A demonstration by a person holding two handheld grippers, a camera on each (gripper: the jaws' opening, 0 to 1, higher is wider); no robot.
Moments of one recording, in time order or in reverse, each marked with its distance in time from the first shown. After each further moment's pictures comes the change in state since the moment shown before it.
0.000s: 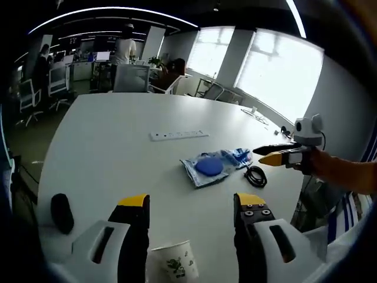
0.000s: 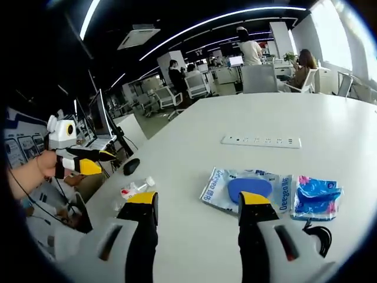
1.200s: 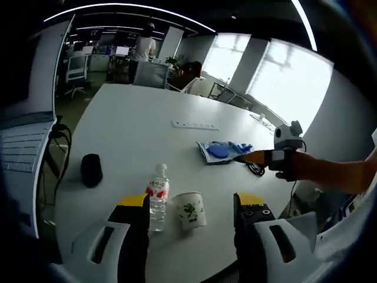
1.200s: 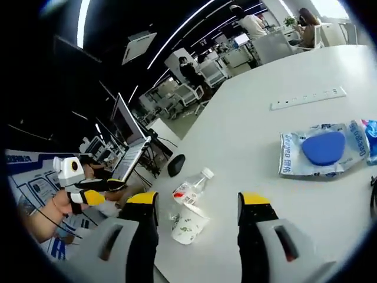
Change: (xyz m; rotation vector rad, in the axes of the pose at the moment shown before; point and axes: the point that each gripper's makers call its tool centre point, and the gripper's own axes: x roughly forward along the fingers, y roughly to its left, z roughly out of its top) left arm -0.107 0.033 -0.064 -0.109 -0.015 0.060; right arm 0.064 0.127 -0.041 0.273 0.049 0.254
